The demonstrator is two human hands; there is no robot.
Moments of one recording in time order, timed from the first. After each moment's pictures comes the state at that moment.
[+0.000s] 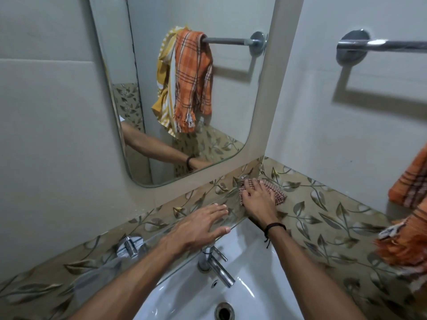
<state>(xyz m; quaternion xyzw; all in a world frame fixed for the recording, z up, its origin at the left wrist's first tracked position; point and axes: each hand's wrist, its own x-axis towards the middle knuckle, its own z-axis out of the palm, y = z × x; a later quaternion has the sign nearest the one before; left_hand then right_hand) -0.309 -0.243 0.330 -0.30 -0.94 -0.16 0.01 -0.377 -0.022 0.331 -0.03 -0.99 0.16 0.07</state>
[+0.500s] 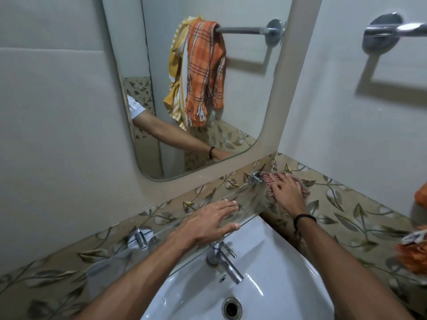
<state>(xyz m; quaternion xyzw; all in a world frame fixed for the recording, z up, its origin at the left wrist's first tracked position) -0.308 -0.245 0.332 -0.30 -0.94 -0.17 0.00 -0.409 0.039 0.320 -0.01 -0.98 0.16 0.09</state>
